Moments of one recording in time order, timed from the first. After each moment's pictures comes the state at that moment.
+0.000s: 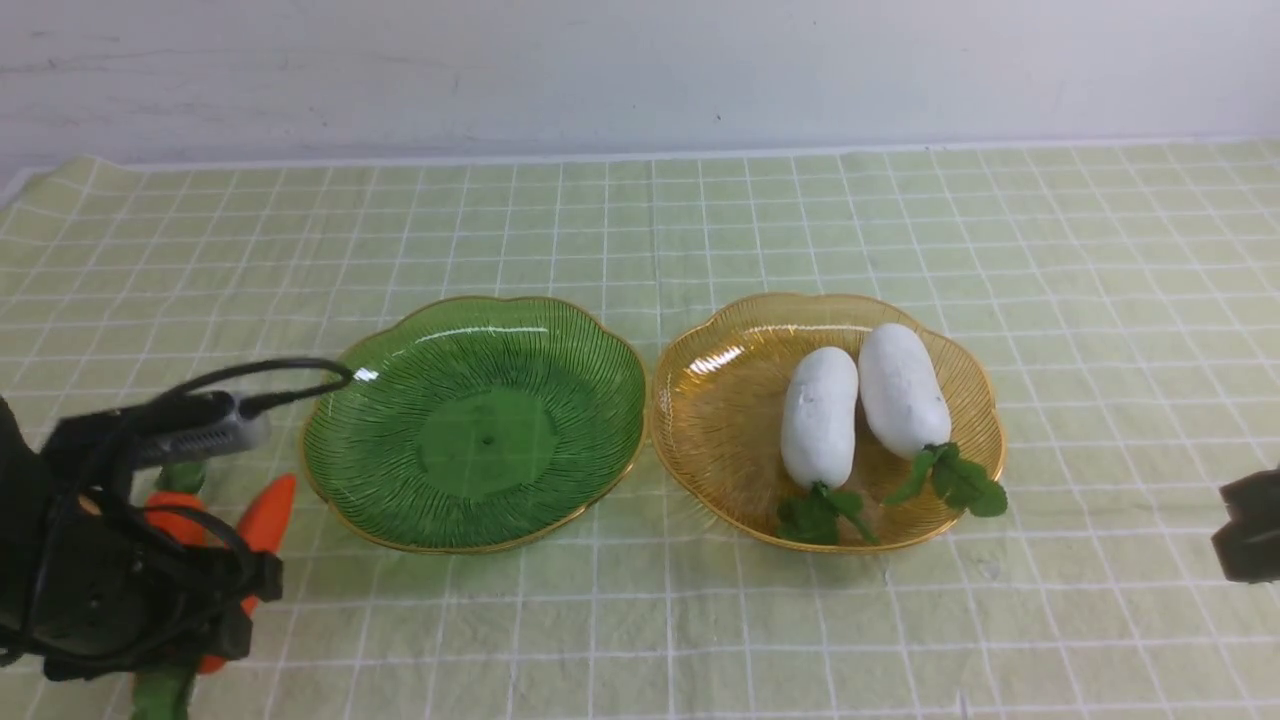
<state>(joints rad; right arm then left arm) 0.03 1.13 -0.95 0.29 1.21 -0.19 0.00 1.32 -0.75 -0.09 0.80 -0.12</state>
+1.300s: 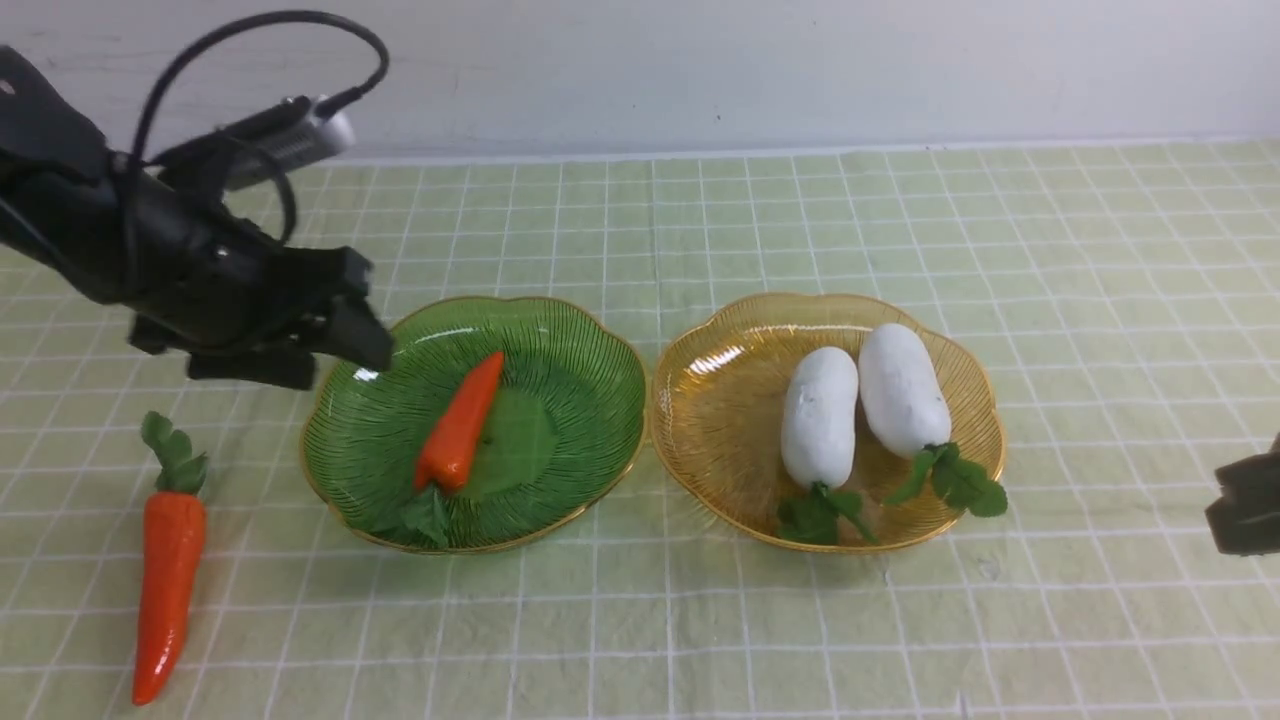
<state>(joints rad) 0.03 1.13 -0.95 0.29 1.16 -0.22 0.07 1.66 -1.38 -0.35 1.07 0.25</state>
